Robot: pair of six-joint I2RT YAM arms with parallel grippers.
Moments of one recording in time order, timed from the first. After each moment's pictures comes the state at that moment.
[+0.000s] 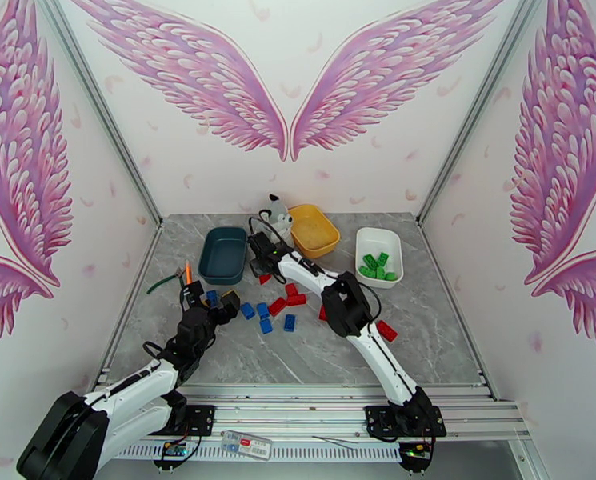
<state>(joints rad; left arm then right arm) -0.45 1.01 0.19 0.50 -0.27 -0.67 0.72 2.59 2.28 -0.65 0.15 0.16</state>
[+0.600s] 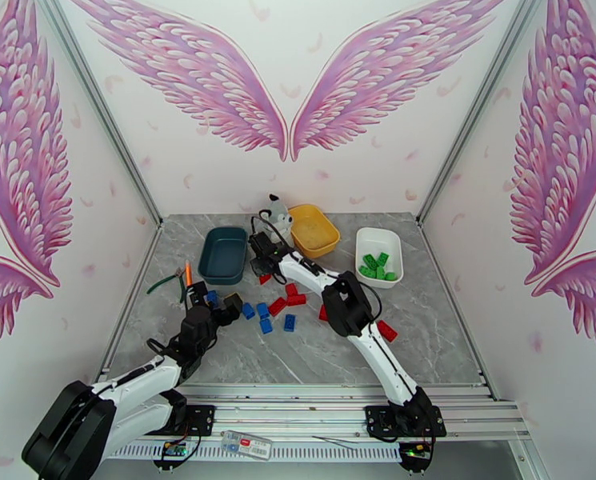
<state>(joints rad) -0.45 1.10 0.21 0.51 -0.23 -0.66 0.72 2.52 2.17 -0.57 0.11 0.23</state>
